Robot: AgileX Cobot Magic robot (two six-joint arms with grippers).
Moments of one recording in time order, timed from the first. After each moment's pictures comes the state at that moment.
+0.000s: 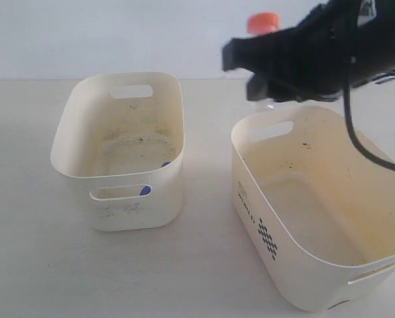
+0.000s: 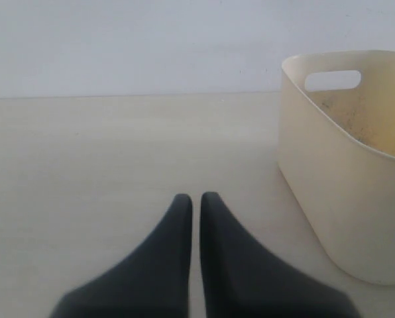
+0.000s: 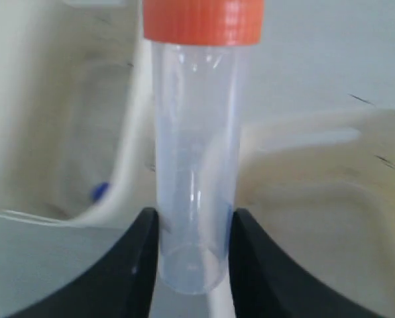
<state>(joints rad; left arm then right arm) -0.01 0.00 0.00 0.03 0.28 -0.02 0.56 1.29 -1.07 -0.08 0.65 0.52</state>
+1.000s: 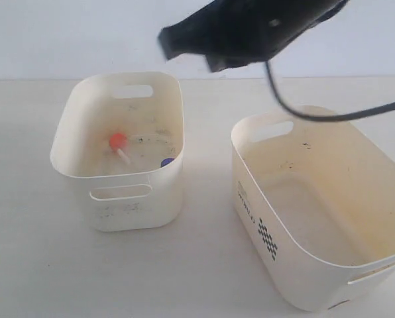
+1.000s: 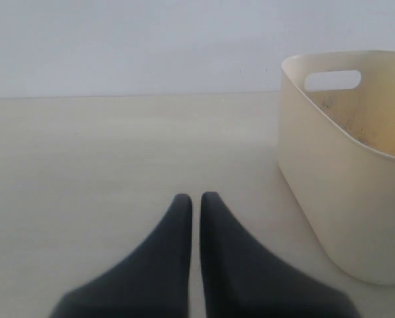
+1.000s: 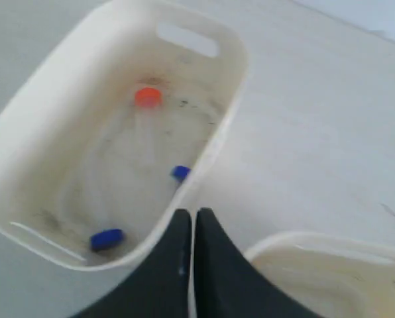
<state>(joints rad) -0.01 0.00 0.00 0.03 0.28 -0.02 0.61 1.48 -1.33 -0.15 0.74 0.29</state>
